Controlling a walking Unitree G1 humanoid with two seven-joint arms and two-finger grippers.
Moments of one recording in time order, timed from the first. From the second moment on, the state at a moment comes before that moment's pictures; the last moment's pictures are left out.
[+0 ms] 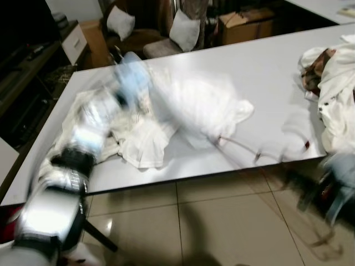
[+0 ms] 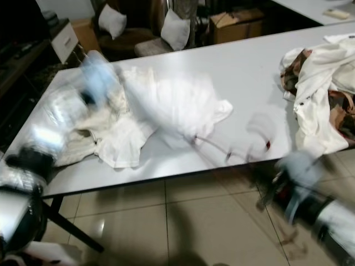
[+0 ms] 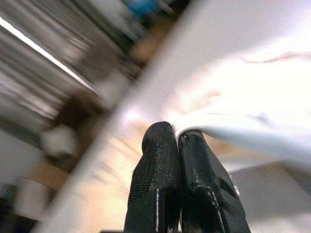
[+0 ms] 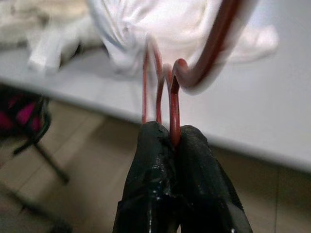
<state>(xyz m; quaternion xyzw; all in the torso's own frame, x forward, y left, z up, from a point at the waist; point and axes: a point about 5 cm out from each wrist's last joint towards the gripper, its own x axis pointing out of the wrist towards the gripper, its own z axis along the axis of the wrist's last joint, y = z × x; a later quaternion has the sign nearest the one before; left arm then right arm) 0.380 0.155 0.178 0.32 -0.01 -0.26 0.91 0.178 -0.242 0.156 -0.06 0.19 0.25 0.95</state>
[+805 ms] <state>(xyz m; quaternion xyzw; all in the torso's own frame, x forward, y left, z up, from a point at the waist) 0.388 0.198 0.171 0.39 0.05 -0.18 0.90 0.166 -0.236 0.194 -0.10 0.18 0.33 0.92</state>
